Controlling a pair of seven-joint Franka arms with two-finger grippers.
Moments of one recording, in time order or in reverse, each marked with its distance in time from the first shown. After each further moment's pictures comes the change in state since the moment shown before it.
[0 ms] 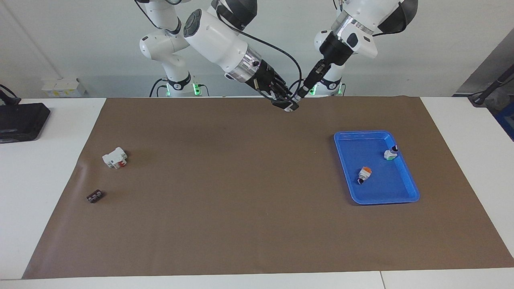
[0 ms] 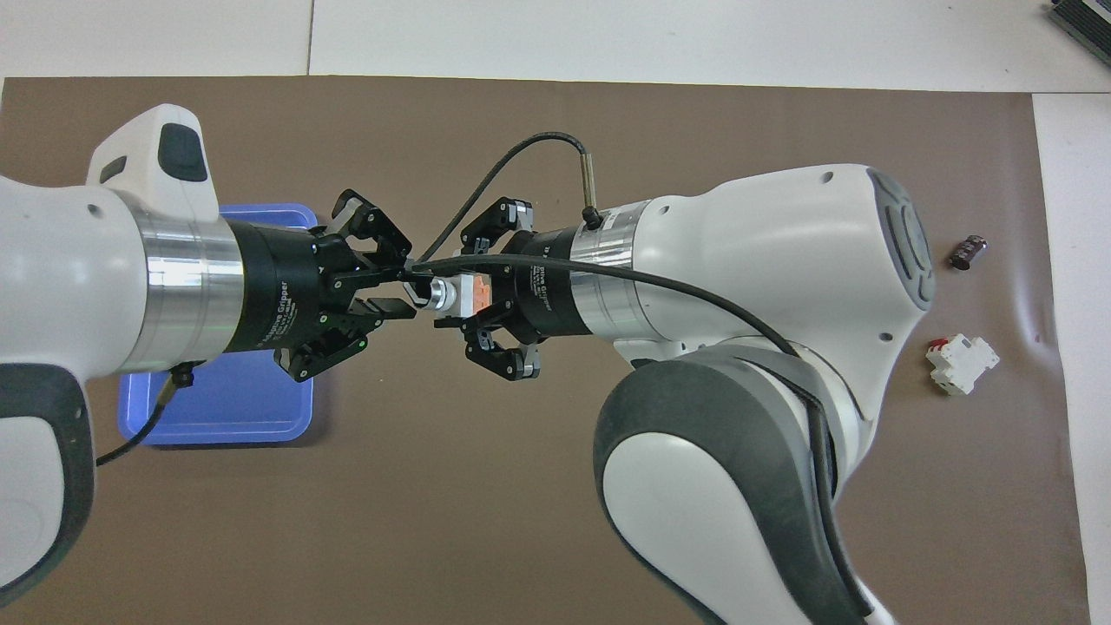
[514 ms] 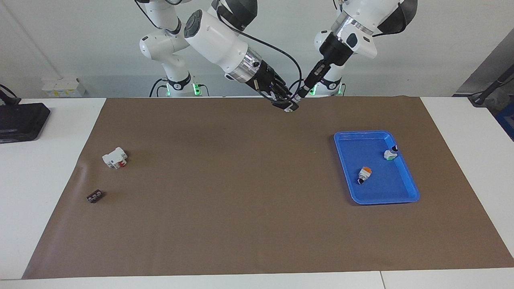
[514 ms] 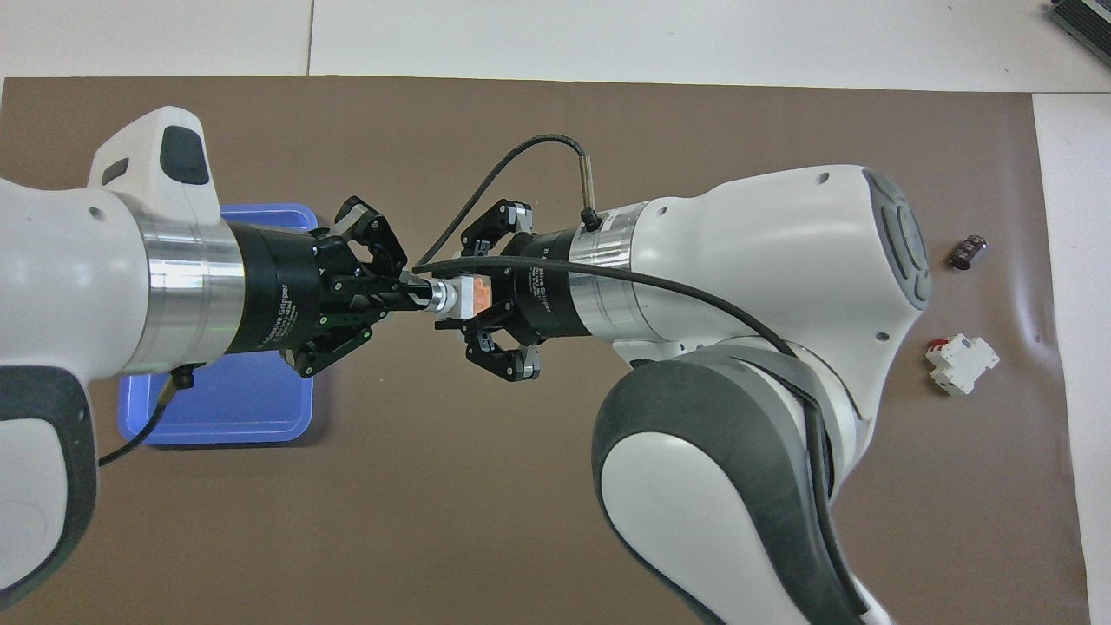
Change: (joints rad) left arm 0.000 -0.007 0.000 -0.014 0.000 0.006 0.020; right arm 0.000 0.001 0.000 -0.003 -0.002 -0.003 0.000
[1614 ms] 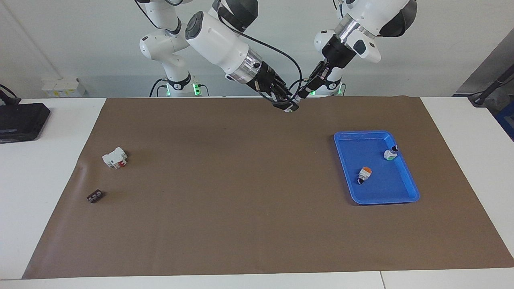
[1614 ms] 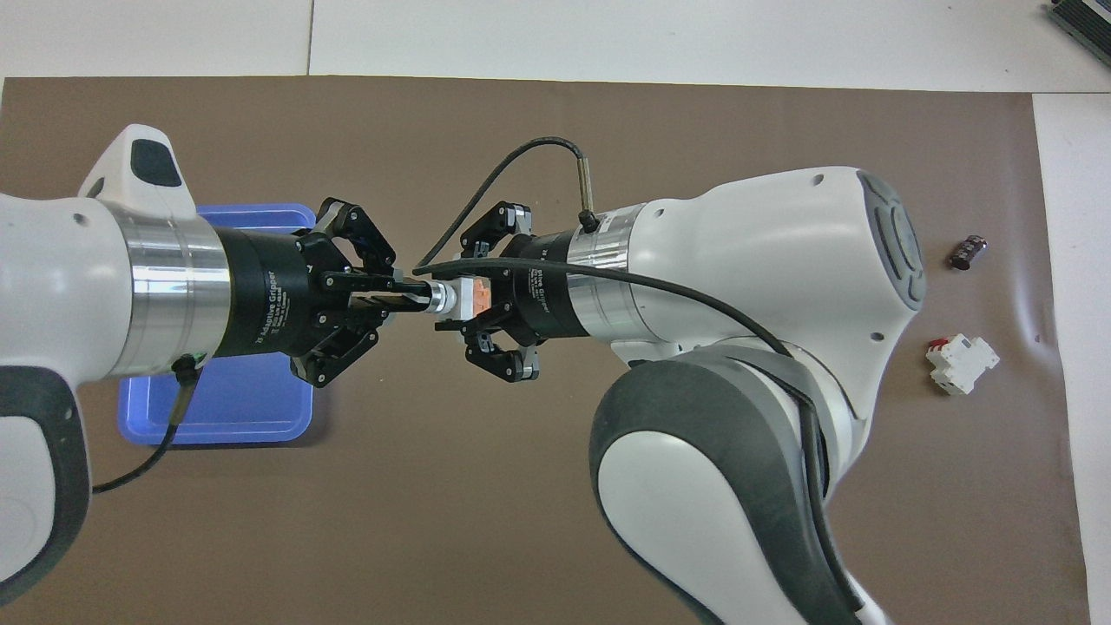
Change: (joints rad) left arm 0.007 -0.019 0.013 -0.043 -0.065 0.029 -0.273; right arm 0.000 0.001 0.000 -0.002 0.000 0.006 0.000
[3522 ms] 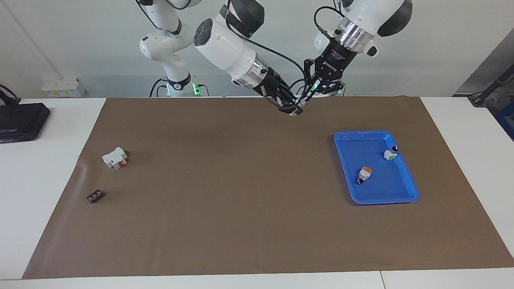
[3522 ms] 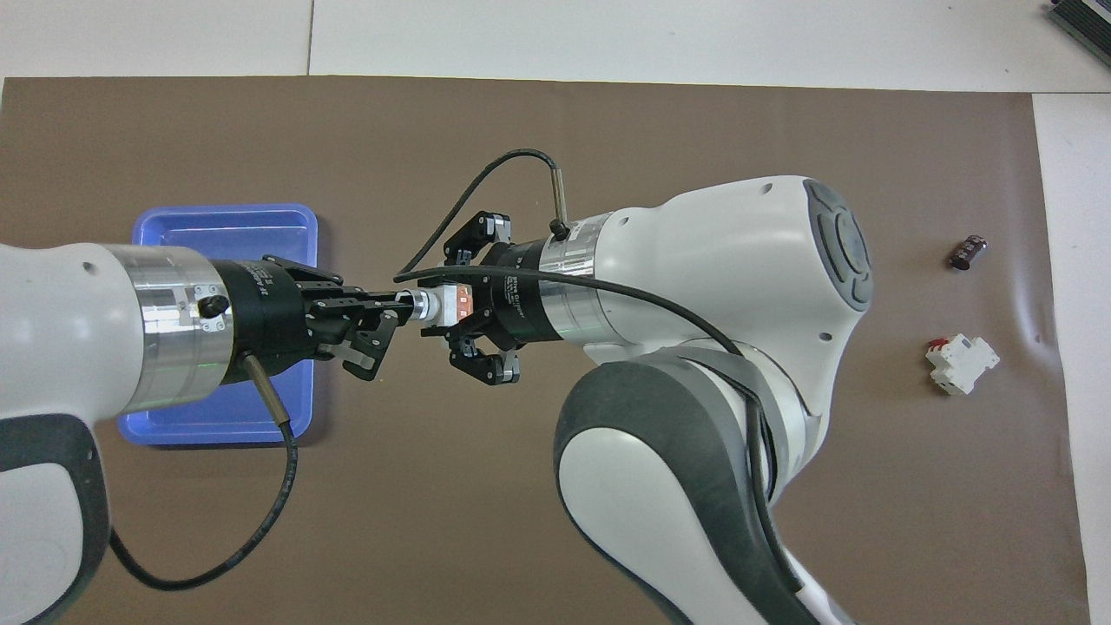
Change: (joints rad) left arm 0.009 -0.068 -0.006 -0.110 0.041 0.058 -1.267; right arm 0.013 0.033 0.013 0.005 -0.001 0.018 0.000
